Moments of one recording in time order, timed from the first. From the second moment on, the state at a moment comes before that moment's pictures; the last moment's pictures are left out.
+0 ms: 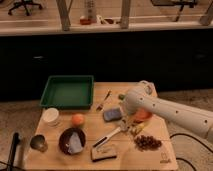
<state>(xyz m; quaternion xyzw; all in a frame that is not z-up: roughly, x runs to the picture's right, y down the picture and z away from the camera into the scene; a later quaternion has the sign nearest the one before) 0.119 0.157 0.838 -0.25 -0.10 -0.09 0.96</state>
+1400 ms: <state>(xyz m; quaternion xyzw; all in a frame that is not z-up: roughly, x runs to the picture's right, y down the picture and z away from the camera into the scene) 0.035 0.147 0.850 -0.27 -0.14 -0.09 0.95</state>
